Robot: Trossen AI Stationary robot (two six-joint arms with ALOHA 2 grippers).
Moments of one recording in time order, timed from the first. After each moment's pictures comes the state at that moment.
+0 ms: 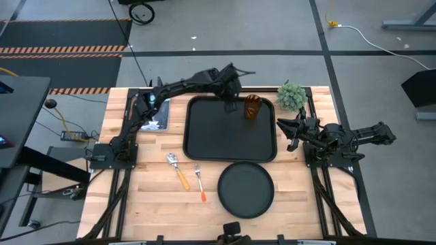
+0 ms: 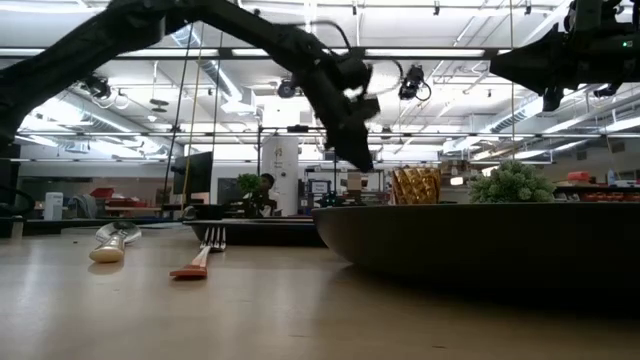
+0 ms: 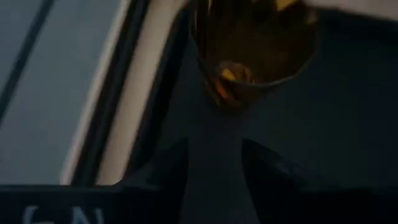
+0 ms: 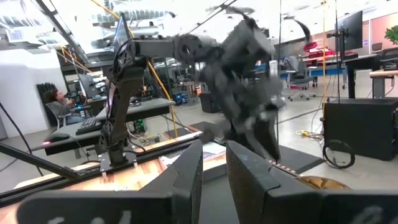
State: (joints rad) left arm 0.47 2.29 2.10 -0.75 0.13 0.24; right arm 0.15 0.10 0.07 0.26 0.57 0.04
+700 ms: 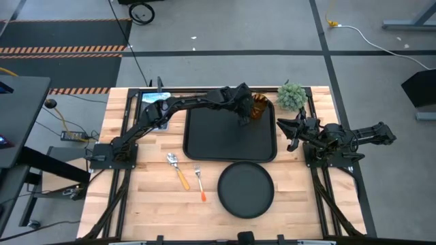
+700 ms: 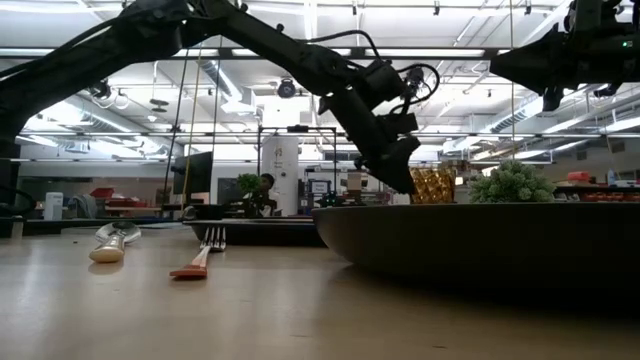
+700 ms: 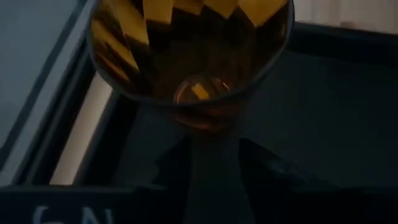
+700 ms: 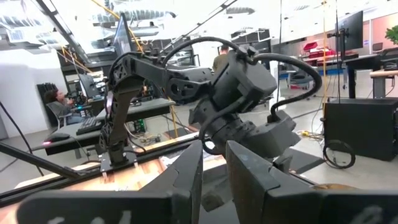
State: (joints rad) left arm 0.34 2.43 2.10 -0.47 -0.03 0.17; right arm 0.15 0.10 0.07 0.26 0.57 0.04
